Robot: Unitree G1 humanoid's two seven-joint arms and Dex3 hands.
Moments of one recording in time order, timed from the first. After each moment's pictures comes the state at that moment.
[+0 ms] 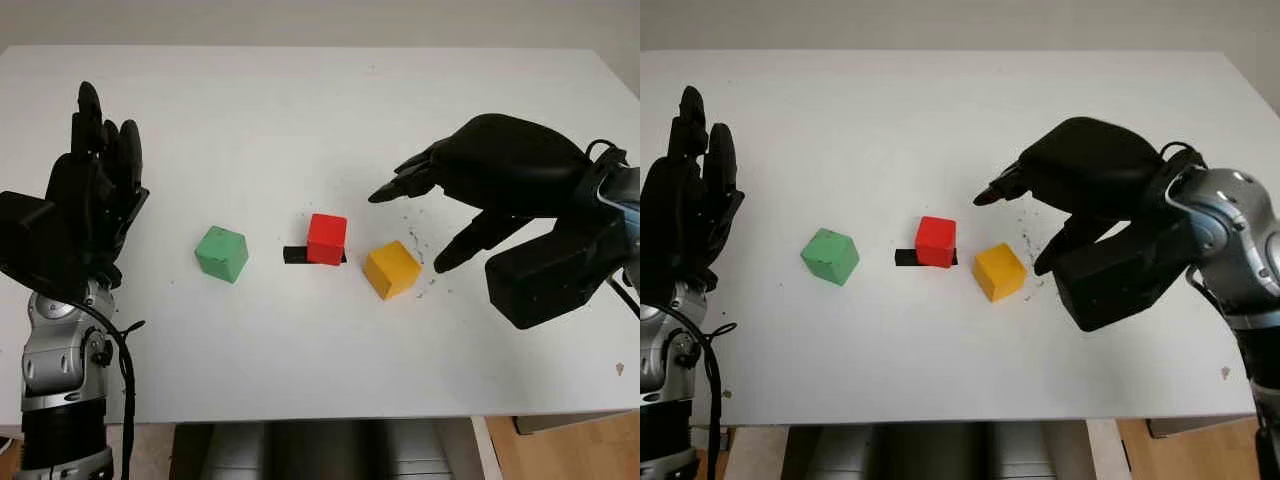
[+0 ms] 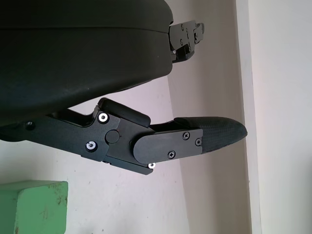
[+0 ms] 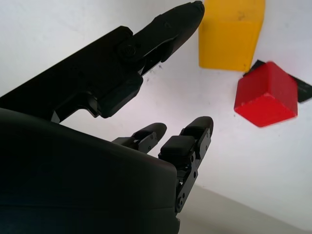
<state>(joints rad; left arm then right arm) -0.34 0.32 0.33 -0.06 -0.17 0.18 -0.07 -0.61 -0.86 0.17 -0.02 -0.57 -0.38 0.58</state>
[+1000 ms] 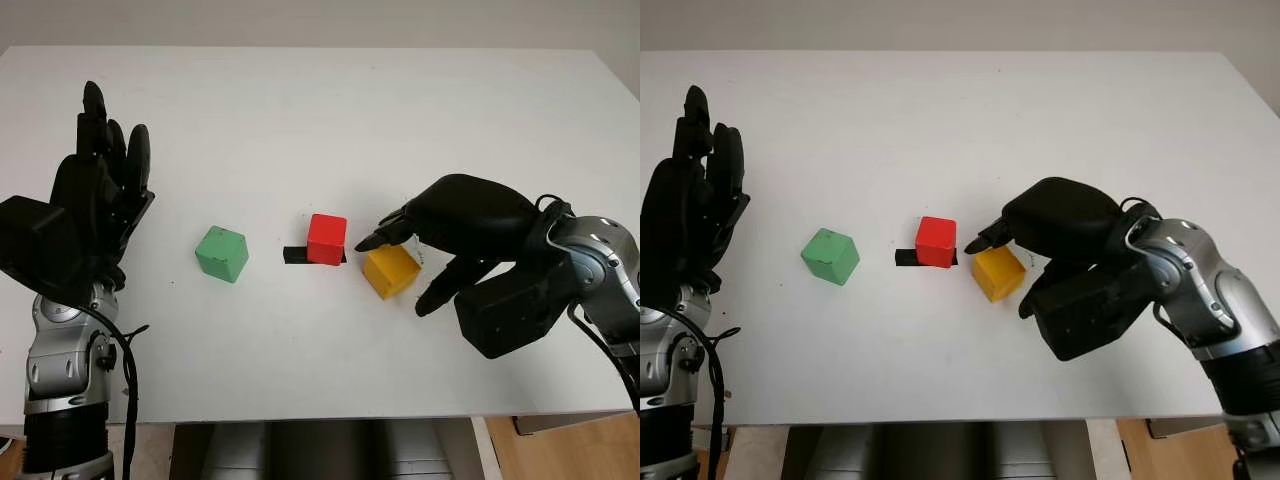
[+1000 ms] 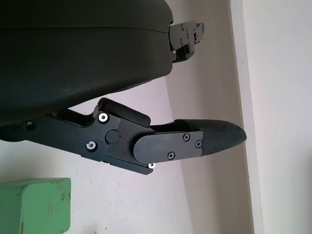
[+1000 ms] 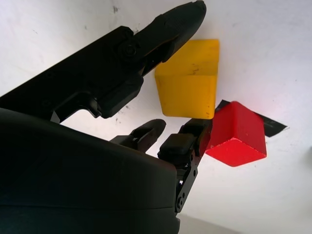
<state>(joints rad) -0.32 0.32 0.31 -0.07 -0.15 0.14 -0.07 -0.51 -0.78 0.22 0.04 -0.59 -0.42 0.49</state>
